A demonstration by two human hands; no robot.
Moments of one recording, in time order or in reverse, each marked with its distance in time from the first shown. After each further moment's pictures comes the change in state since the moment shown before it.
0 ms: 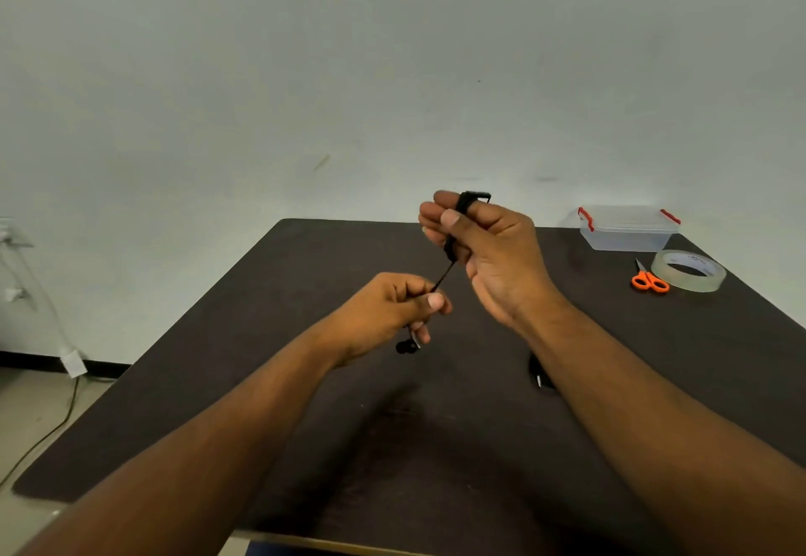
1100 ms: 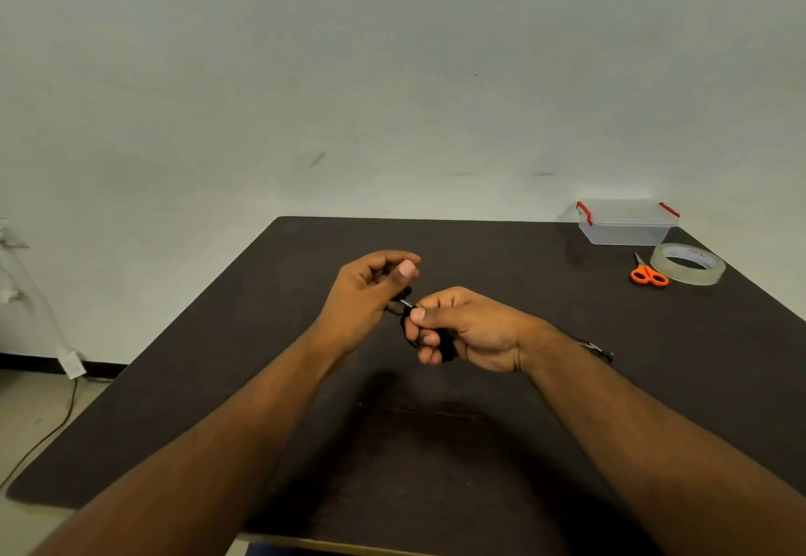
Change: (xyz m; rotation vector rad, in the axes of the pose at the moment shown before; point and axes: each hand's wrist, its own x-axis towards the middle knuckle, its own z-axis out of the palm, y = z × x) left_hand 0.004 -0.016 -0.004 -0.177 0.375 0.081; right_hand -0.022 0.035 -0.025 -0.322 -0.468 0.690
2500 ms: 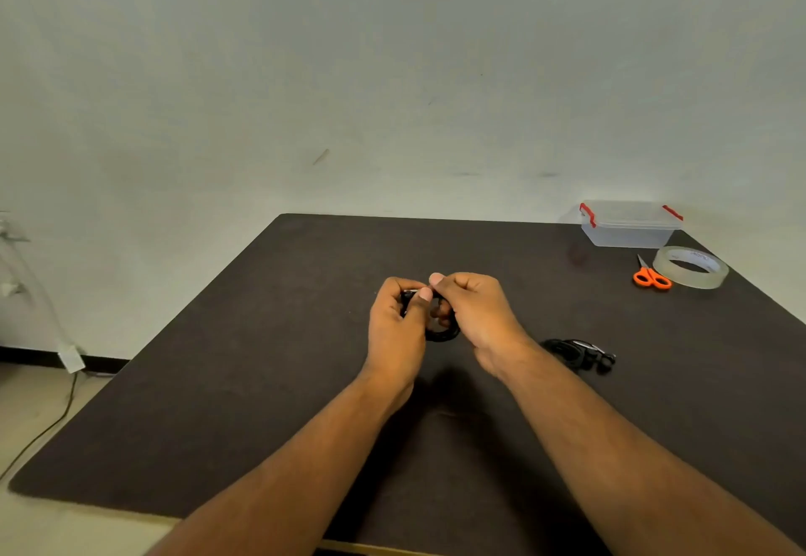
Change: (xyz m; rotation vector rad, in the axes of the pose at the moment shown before) left_hand -0.017 -0.031 0.058 -0.127 0.335 -0.071; right_hand 0.019 0.009 0.011 -0.002 0.762 -0.142
